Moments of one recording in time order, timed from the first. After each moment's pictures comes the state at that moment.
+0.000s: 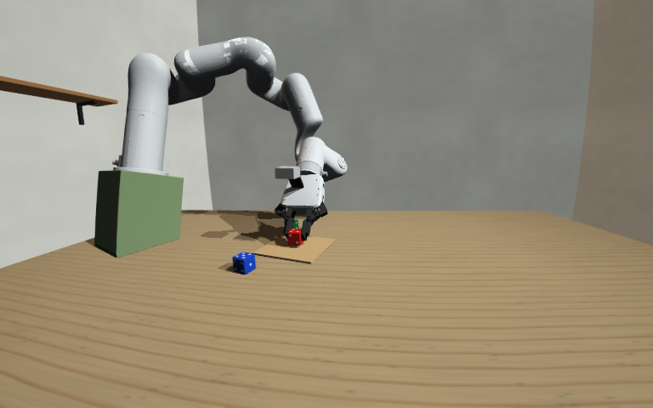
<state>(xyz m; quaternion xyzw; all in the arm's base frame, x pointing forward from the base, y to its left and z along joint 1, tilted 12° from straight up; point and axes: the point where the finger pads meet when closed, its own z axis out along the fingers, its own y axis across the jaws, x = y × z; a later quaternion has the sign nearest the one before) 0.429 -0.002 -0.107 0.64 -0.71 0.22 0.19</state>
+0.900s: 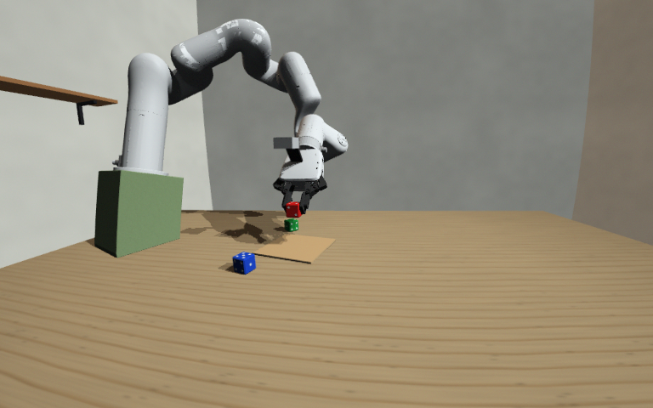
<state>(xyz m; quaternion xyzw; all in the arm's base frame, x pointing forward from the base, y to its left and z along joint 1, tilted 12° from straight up) 0.423 -0.014 -0.045 0.64 -0.71 0.22 0.19</state>
